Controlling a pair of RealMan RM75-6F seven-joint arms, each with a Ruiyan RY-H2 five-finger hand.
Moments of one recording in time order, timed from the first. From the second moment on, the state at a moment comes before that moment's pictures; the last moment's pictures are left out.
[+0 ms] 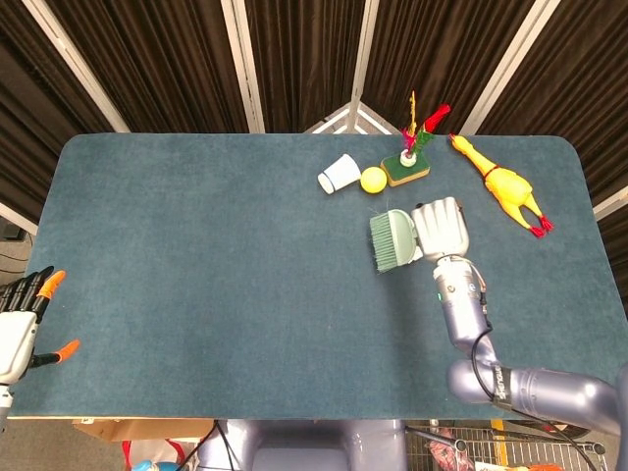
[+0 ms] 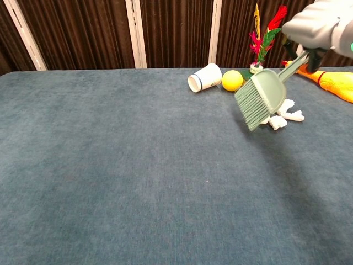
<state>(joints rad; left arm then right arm) -0.11 -1.10 -0.03 -1.66 1.47 1.42 0.01 0.96 -1.38 0.18 -1.61 -0.59 1.22 -1.23</state>
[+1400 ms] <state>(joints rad) -0.11 -1.10 -0.03 -1.66 1.47 1.44 0.02 0.87 -1.24 0.06 -1.50 -0.57 1.31 -1.31</state>
